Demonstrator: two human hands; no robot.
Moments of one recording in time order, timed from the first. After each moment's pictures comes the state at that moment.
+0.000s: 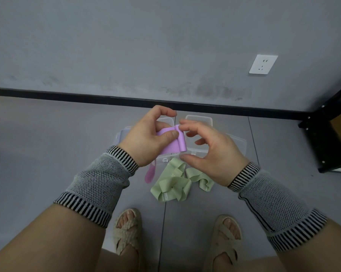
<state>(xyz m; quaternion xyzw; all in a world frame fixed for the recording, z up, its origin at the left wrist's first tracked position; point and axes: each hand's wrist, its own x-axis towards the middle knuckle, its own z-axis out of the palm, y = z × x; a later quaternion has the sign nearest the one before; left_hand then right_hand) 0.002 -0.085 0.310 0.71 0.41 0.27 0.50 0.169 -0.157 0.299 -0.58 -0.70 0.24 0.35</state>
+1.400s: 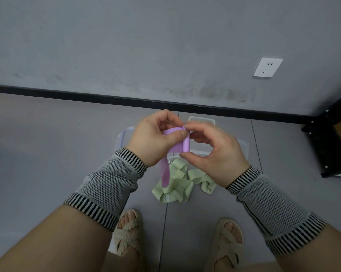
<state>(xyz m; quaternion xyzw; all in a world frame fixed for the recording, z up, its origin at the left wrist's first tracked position) 0.007 -0.089 0.313 0.66 0.41 0.34 0.53 0.158 -0.150 0.292 -0.56 -0.69 0.17 0.43</state>
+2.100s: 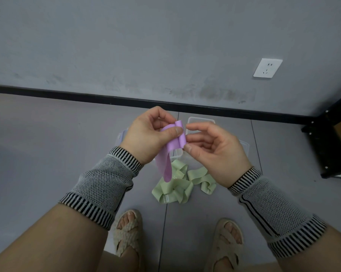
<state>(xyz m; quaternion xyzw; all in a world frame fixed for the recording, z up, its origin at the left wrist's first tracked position) 0.000 -0.083 0.311 0.61 0.43 0.36 0.55 0.155 -0.155 0.301 -0.51 -0.54 0.42 0.51</state>
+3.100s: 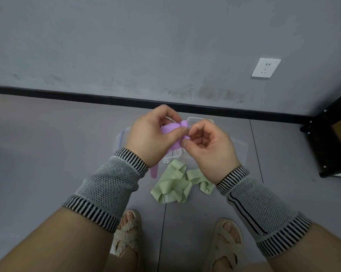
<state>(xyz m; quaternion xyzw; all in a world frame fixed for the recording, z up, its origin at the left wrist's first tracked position) 0.011 -0.090 0.318 0.73 0.47 0.35 0.36 0.142 -0.145 0.297 -0.56 -0.49 0.38 0.54</state>
